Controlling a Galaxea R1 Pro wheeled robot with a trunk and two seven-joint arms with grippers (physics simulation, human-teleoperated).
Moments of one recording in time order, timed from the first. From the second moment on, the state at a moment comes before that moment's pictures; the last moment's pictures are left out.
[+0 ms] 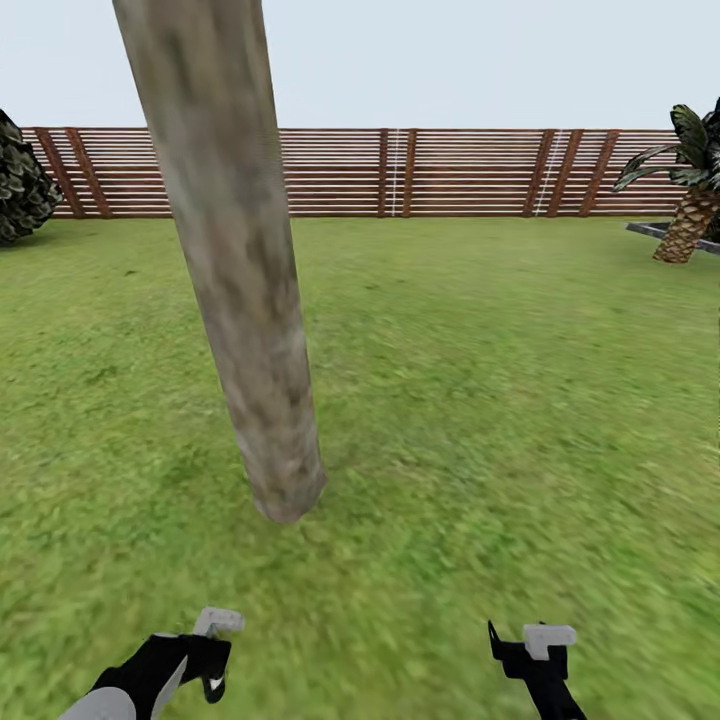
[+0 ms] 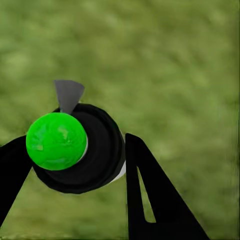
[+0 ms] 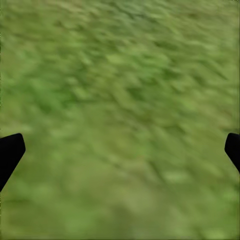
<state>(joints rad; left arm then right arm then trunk) -0.58 0.08 0.37 -0.23 -0.50 0.22 -0.24 -0.44 -0.07 -0.31 -0.18 0.29 -0.57 0.00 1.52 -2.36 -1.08</state>
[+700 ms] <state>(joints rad) -0.60 -0.02 0.37 -0.41 -0.49 0.33 -0.24 -0.44 -0.07 -0.31 -0.18 0.29 -0.57 0.01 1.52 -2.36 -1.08</state>
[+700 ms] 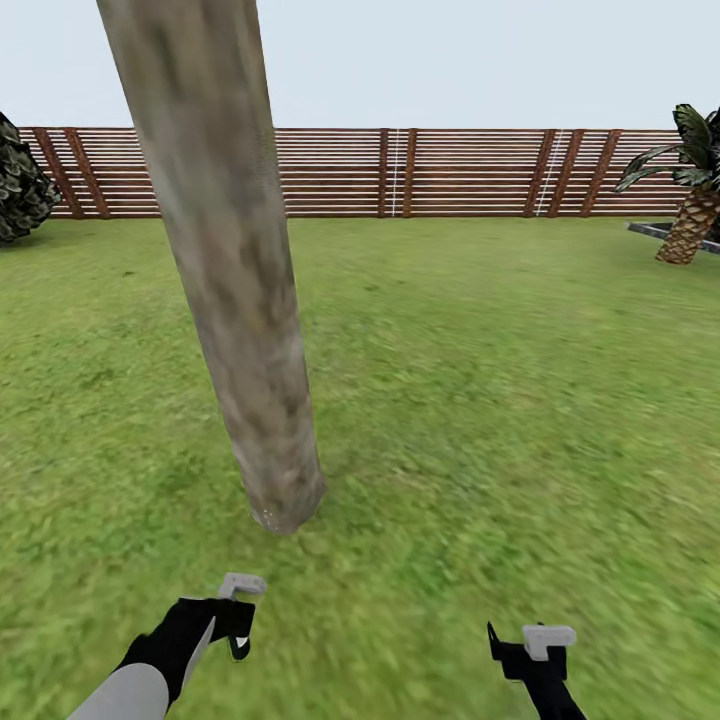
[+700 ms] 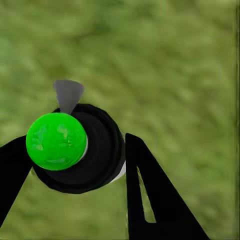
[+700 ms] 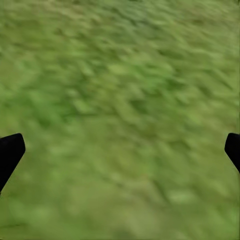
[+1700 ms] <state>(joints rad) -0.63 0.04 0.34 -0.54 -0.49 0.42 -0.25 -0.44 -0.07 -0.31 -0.18 0.29 -0.57 0.01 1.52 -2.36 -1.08</state>
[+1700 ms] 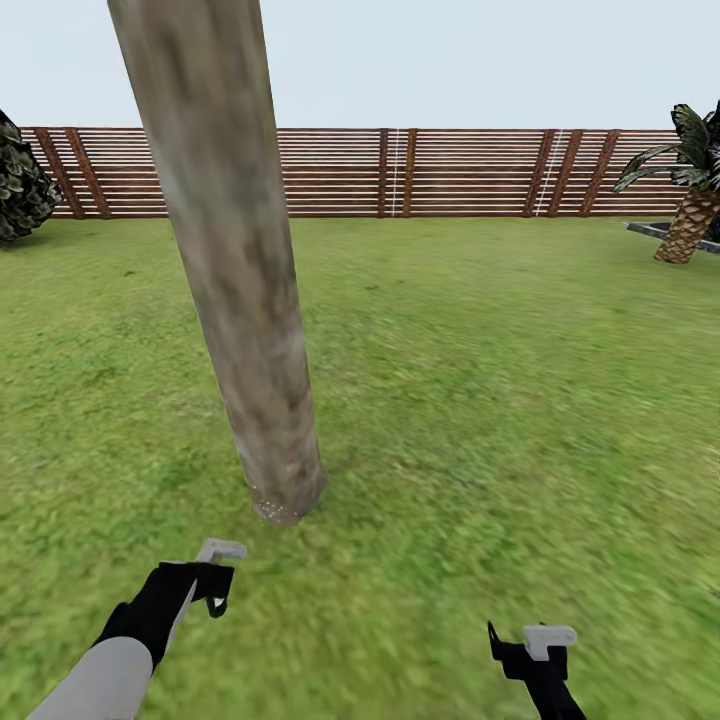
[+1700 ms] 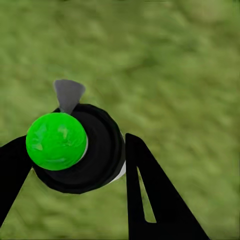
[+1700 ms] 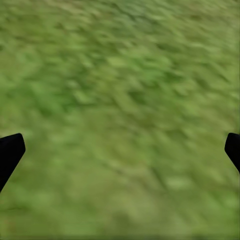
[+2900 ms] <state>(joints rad) -0.64 0.04 0.17 -0.93 -0.43 0.71 -0.38 -0.44 -0.07 -0.31 -0.18 0.29 -0.57 0.01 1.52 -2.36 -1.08</state>
